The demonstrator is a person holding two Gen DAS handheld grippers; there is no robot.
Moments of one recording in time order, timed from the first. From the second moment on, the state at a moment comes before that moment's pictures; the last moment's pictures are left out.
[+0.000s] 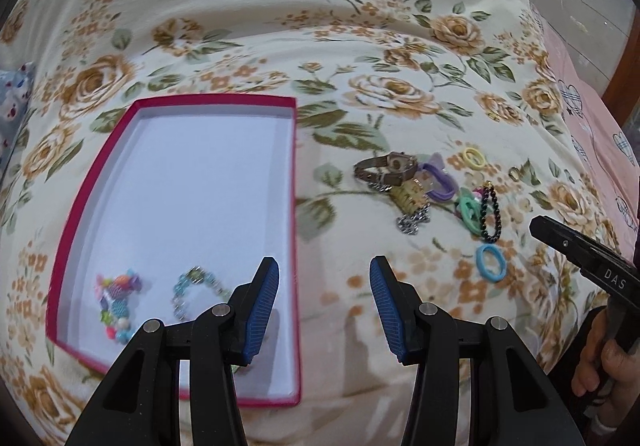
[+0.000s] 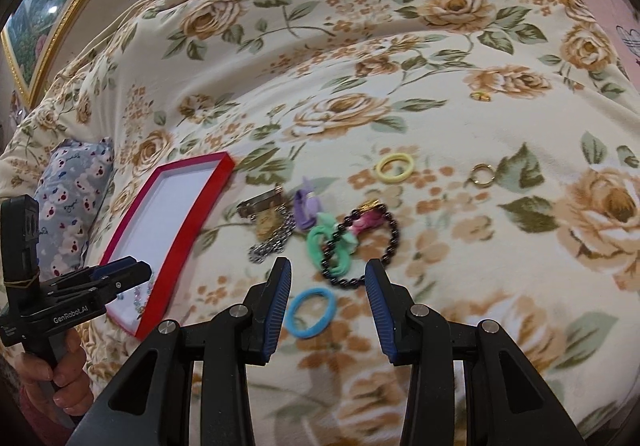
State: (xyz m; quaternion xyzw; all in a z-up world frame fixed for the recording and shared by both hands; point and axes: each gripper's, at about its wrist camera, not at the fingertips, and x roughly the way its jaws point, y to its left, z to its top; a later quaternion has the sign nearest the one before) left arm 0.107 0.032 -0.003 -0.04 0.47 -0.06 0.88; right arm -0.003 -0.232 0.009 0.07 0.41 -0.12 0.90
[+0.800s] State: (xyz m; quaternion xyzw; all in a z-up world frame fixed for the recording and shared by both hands) left arm 0.227 -0.040 -0.044 0.10 0.48 -0.14 0.86; right arm 0.040 -0.277 -0.020 0.05 0.46 -0.15 0.87
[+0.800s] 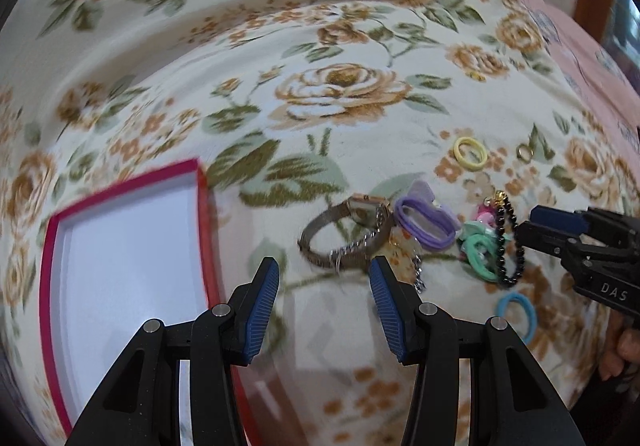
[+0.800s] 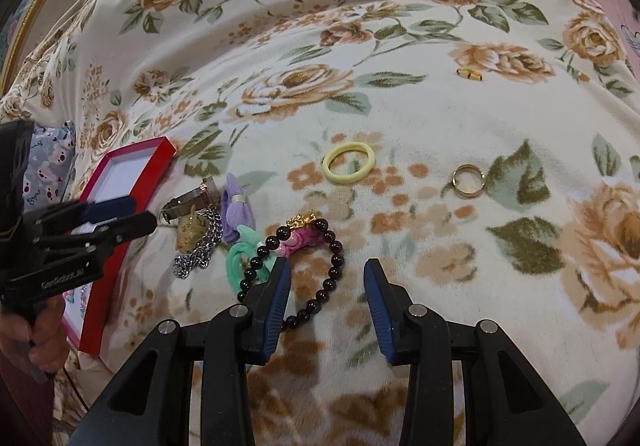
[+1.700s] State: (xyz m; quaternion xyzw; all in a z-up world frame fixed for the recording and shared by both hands) left arm 0.217 -0.022 -0.047 0.03 0.49 -0.19 0.85; right arm 0.044 -0.266 -0.011 0.05 0.44 -0.13 0.88
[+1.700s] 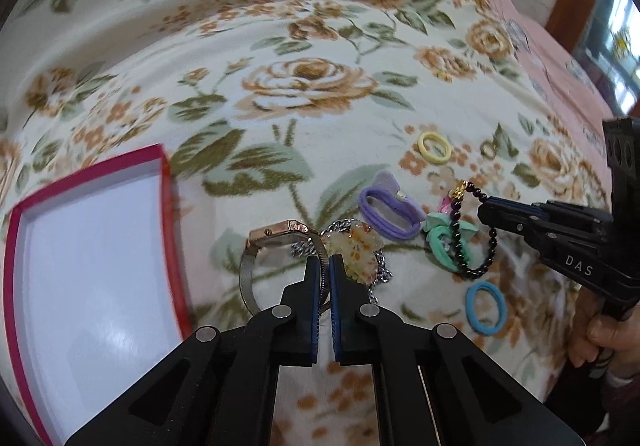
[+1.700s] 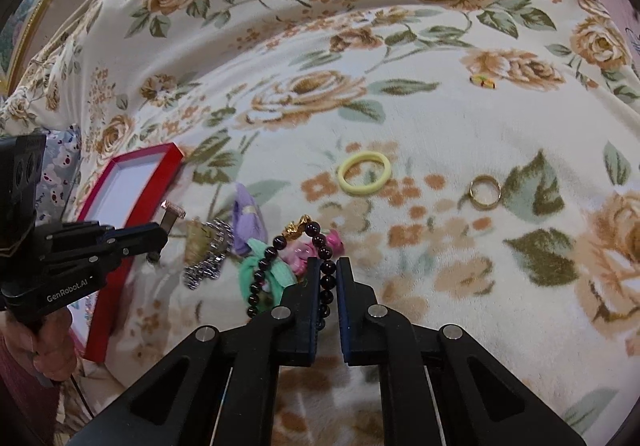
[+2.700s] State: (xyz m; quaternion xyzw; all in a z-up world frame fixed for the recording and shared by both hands) left arm 0.111 0.090 0.016 -0.07 0.42 -0.10 0.90; right arm 0.072 -0.155 0.019 0.02 0.41 -0.03 0.91
